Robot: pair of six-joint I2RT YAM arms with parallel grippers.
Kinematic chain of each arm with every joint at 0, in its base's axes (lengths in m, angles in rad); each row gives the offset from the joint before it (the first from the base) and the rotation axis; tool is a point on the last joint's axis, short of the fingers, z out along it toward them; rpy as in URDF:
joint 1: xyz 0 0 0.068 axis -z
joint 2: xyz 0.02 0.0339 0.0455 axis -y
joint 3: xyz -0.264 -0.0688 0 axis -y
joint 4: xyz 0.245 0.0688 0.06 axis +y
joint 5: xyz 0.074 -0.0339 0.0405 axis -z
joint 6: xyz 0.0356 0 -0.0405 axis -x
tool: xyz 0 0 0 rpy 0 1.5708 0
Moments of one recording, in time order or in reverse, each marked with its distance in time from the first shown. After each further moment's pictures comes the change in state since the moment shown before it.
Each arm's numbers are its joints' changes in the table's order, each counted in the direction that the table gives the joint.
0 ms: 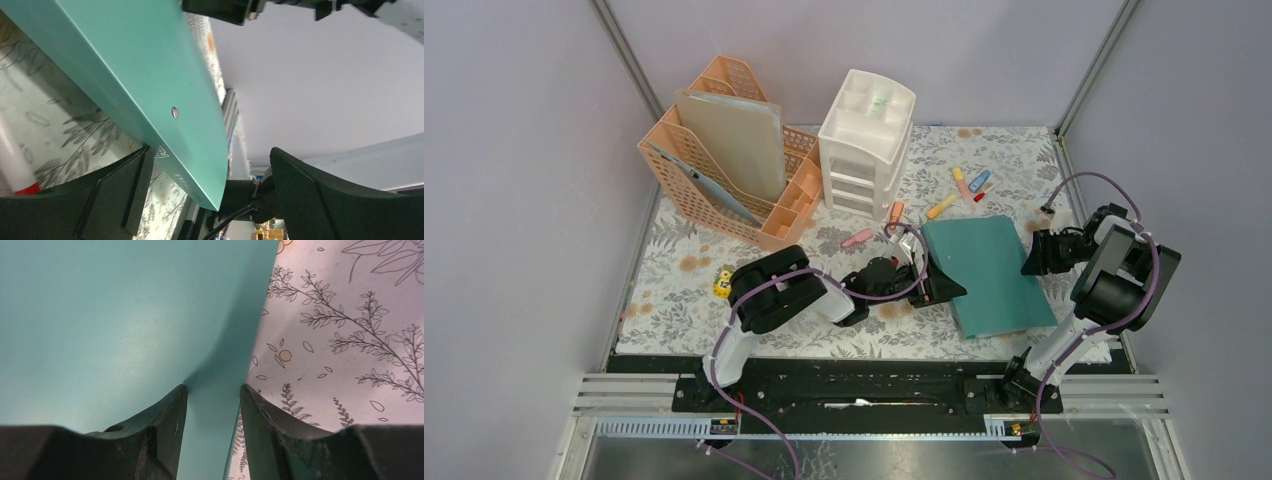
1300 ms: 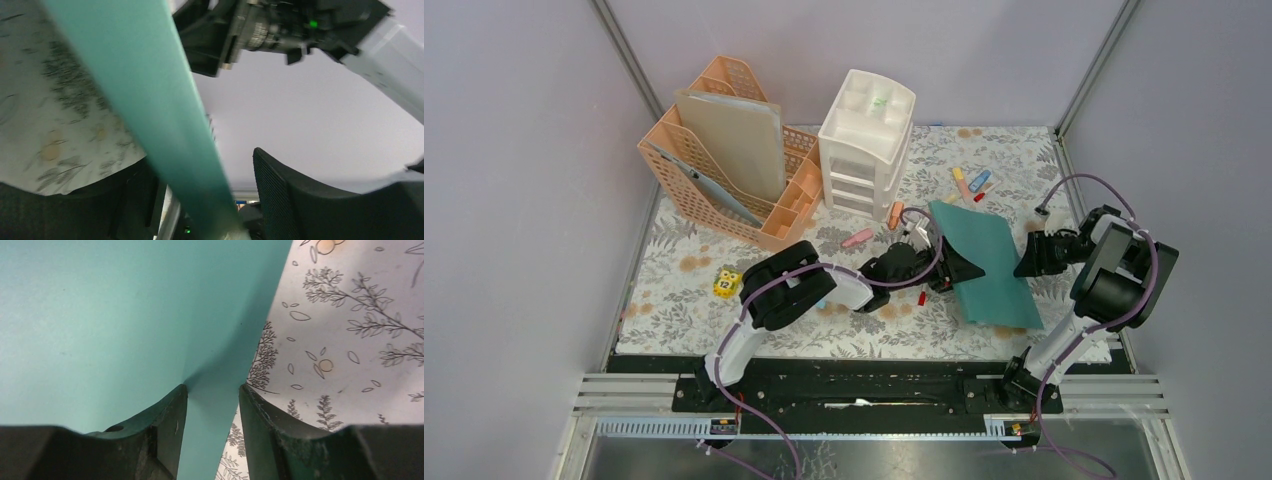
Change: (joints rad) left arm -0.007 -0.093 0.226 0.023 -0.014 0.110; right arm -0.017 -0.014 0.003 0.040 -0.039 0.002
